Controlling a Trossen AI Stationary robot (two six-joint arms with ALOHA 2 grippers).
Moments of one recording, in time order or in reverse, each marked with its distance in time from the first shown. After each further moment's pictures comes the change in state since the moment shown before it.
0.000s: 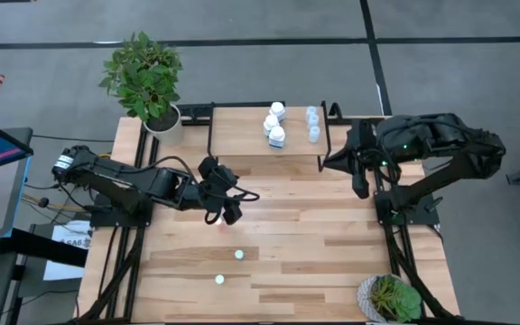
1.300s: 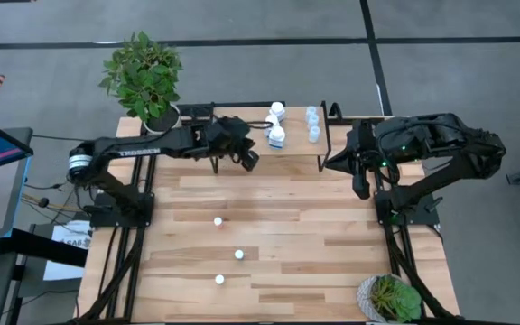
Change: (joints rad) left arm 0.515 0.079 0.001 0.212 0.336 0.144; right arm 0.000 0.001 0.000 -0.045 0.000 0.001
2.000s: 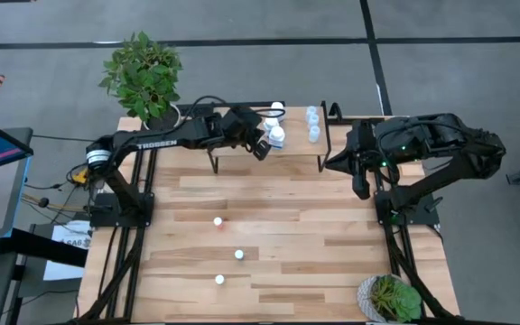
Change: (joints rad) left arm 0.067 0.187 0.133 0.041 0.025 0.066; right arm 0.001 0.000 0.000 0.003 -0.003 0.008
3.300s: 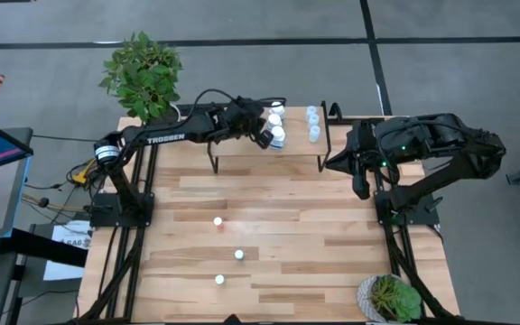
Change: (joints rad) left arm 0.082 0.081 0.010 0.120 -0.019 0.105; right arm 0.000 0.000 0.000 -0.001 0.000 0.000
